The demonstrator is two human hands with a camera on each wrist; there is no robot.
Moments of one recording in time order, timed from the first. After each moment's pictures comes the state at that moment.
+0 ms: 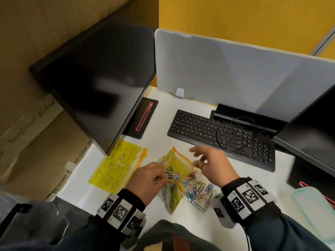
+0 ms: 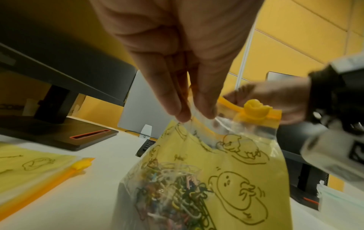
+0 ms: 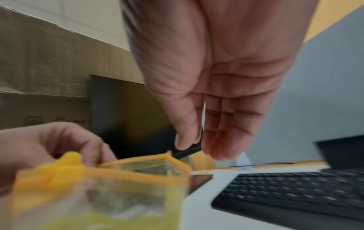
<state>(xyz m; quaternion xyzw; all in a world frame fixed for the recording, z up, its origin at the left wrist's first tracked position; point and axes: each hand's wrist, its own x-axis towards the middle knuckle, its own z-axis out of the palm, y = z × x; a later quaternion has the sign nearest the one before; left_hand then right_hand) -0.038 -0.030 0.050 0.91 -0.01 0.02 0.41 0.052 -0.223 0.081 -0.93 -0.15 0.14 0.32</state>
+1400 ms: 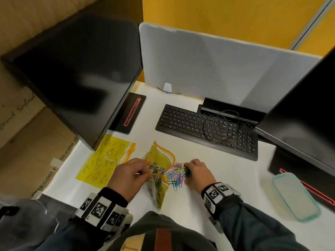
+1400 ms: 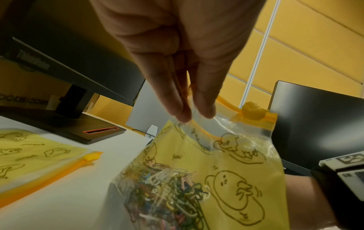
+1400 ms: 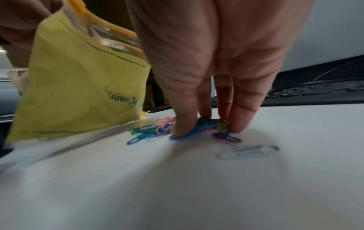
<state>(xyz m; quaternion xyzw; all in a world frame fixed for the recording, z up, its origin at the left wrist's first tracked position) -0.052 -0.030 0.050 0.90 0.02 0.05 0.43 0.032 -0.253 -0.018 -0.96 -0.15 0.20 0.15</state>
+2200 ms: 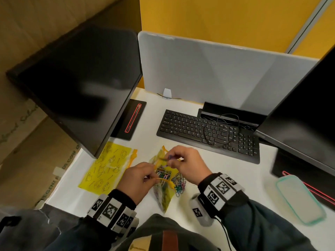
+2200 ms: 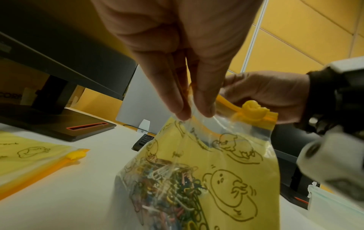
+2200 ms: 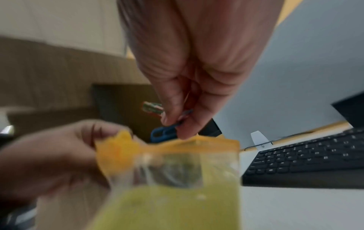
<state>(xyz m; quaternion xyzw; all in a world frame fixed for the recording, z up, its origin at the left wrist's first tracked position) -0.039 -0.037 0.051 0.90 -0.01 0.03 0.43 0.036 -0.202 0.081 -0.84 -0.18 0.16 0.48</state>
